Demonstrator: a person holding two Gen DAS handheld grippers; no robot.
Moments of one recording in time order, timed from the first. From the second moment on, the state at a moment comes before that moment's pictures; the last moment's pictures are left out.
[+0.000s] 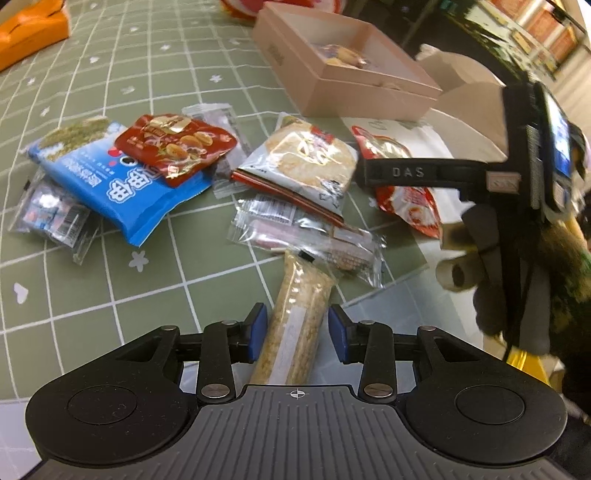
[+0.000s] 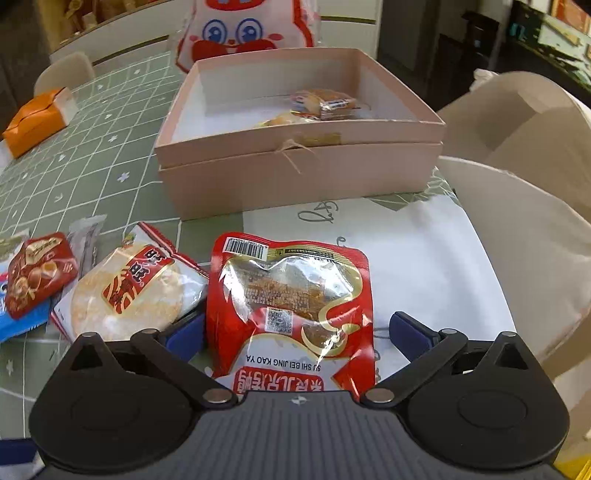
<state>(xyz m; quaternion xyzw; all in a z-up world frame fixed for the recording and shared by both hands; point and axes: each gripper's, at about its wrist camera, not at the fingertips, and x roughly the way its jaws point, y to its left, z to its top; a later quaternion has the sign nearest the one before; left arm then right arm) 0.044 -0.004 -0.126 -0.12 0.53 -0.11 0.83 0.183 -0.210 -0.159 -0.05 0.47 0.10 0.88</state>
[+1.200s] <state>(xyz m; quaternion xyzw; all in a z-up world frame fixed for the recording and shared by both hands) 0.065 -0.045 -0.051 -0.07 0.48 -0.22 0.84 0.125 -0.276 -0.022 -0.05 0.37 0.15 0.92</state>
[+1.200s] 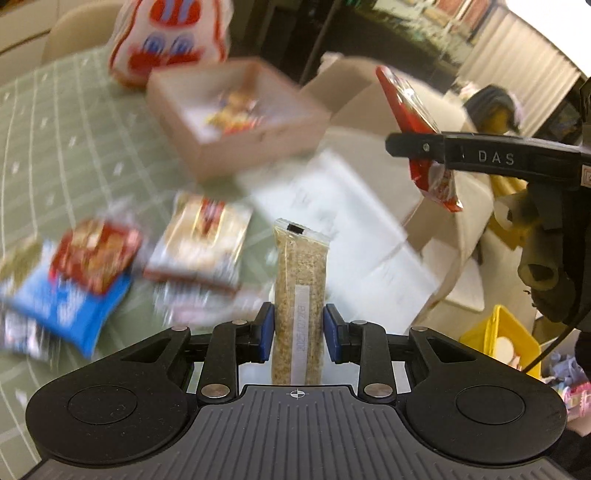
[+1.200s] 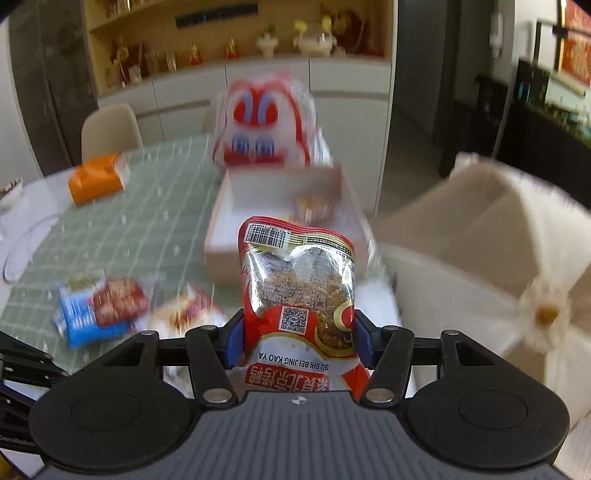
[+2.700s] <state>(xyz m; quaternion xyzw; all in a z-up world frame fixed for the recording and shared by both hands) 0.130 0.045 -0.134 -0.32 0.45 0.02 0.83 0.402 -0.190 -0.093 0.03 0.51 0.26 0.82</state>
